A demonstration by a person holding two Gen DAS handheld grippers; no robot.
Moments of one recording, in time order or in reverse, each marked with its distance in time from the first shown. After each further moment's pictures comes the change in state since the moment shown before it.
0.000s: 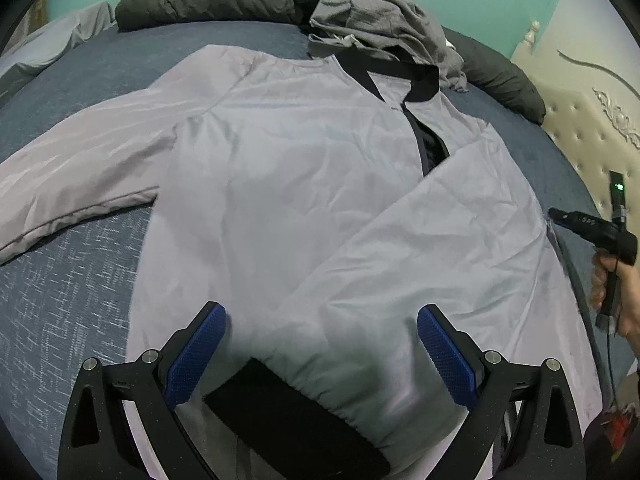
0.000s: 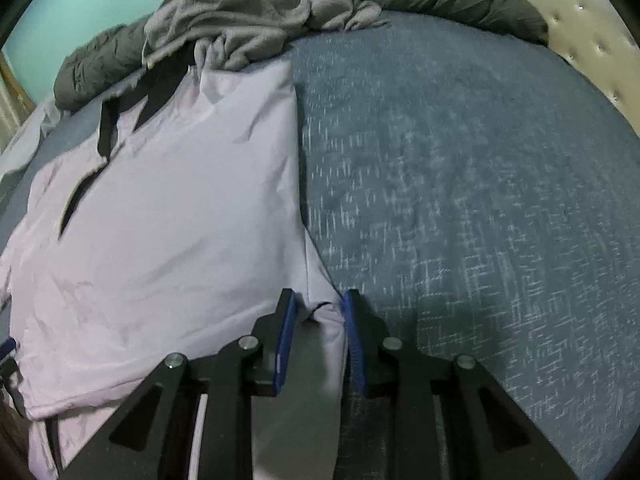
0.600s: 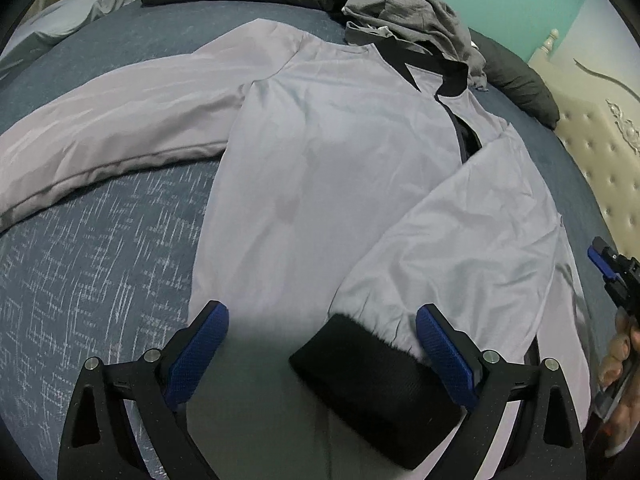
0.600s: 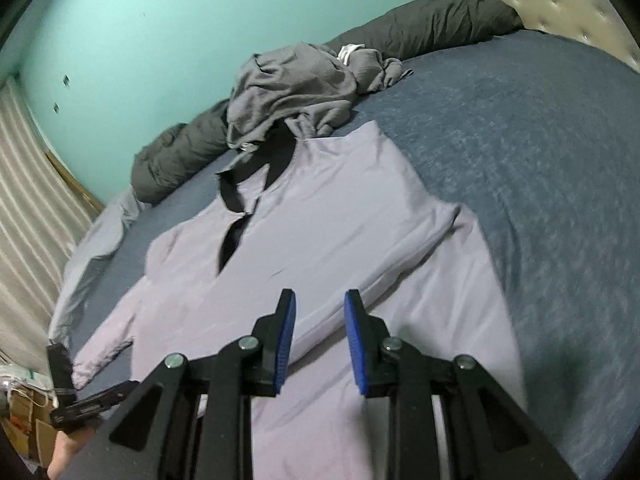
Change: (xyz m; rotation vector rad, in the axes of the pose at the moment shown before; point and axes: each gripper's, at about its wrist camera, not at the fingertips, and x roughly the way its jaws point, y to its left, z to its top) left arm -0.009 0.044 -0.024 -0.050 0.055 0.008; right arm -0.094 0.064 -0.090 0.229 -0.243 0.309
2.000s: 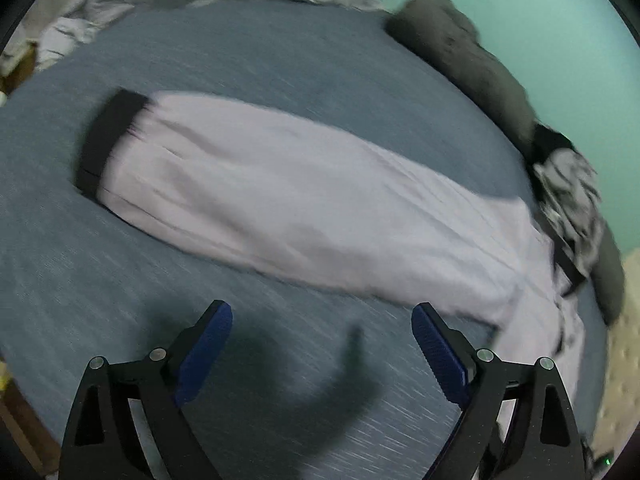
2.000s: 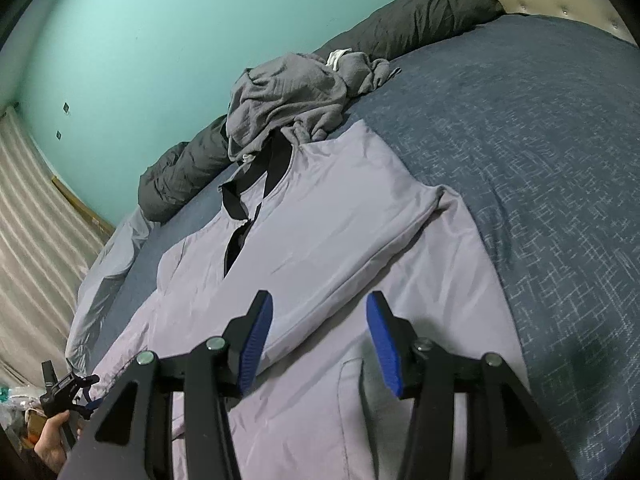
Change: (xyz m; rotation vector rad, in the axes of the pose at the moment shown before) left arm -0.136 0.253 0.012 -0.604 -0.160 0.248; right arm -0.010 -0.020 -0.009 0.073 -0.034 0.031
